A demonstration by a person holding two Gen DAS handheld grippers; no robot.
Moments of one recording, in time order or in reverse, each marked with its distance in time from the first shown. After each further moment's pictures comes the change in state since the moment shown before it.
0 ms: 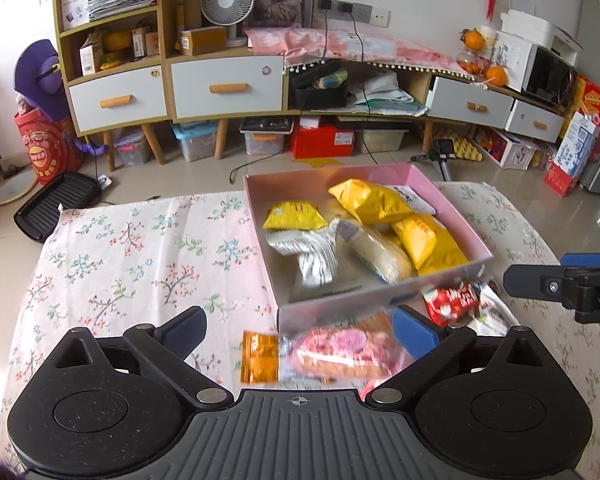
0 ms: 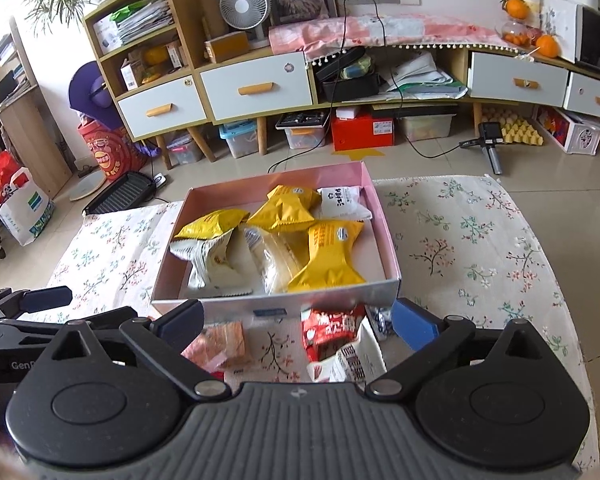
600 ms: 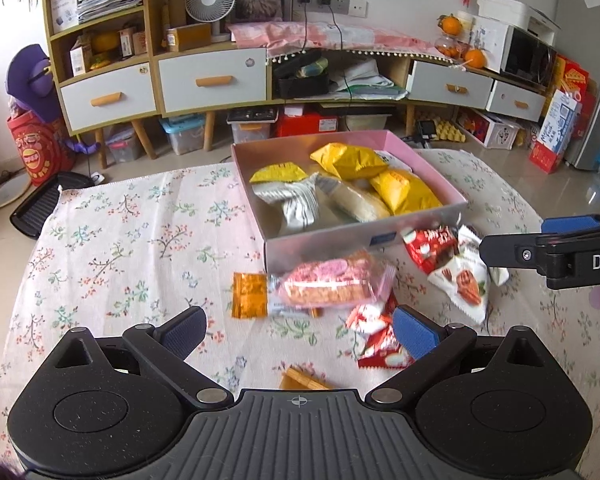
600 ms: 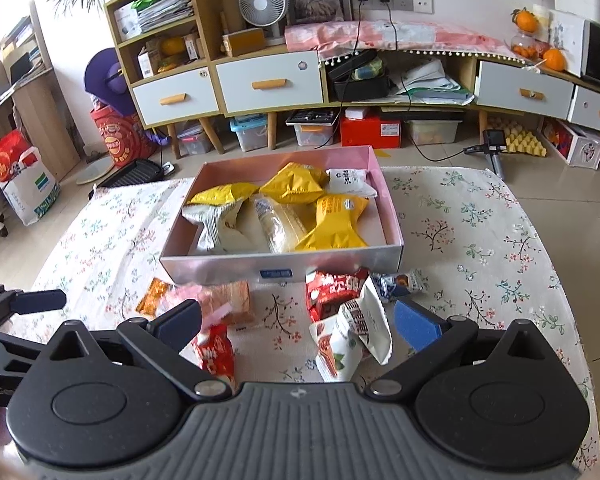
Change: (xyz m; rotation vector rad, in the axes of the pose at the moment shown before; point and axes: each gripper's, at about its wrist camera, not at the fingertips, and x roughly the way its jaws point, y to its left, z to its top) left arm -0.023 -0.006 -0.051 0.055 0.002 -0.023; right arm -0.011 0.006 -0.036 -0.067 -0.020 0.003
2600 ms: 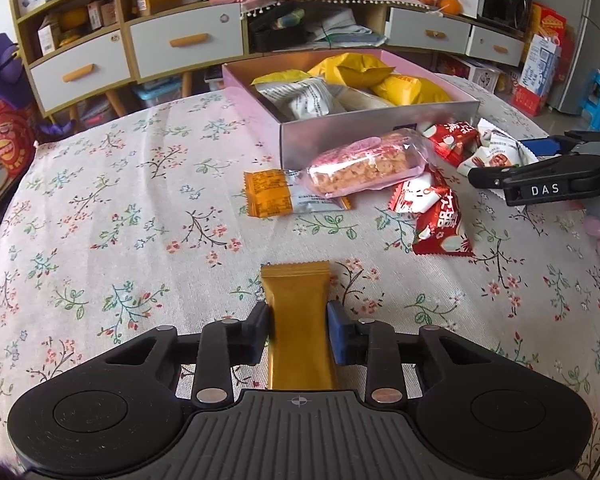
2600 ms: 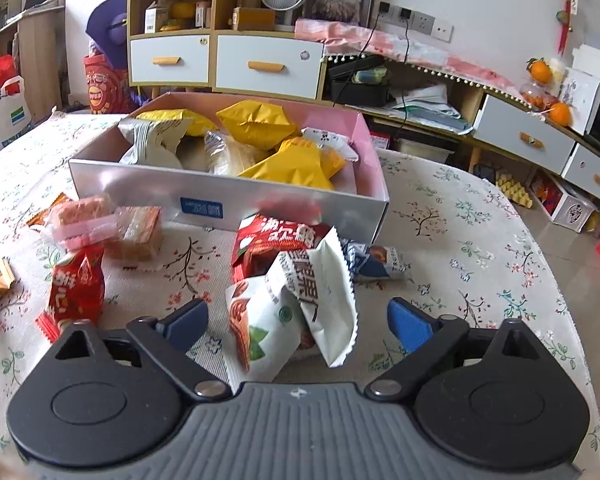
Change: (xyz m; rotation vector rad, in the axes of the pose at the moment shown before) left arm 0.038 0.032 -0.062 0.096 0.097 -0.047; right arm 0.063 -0.015 -0.045 -0.210 -0.058 -0.128
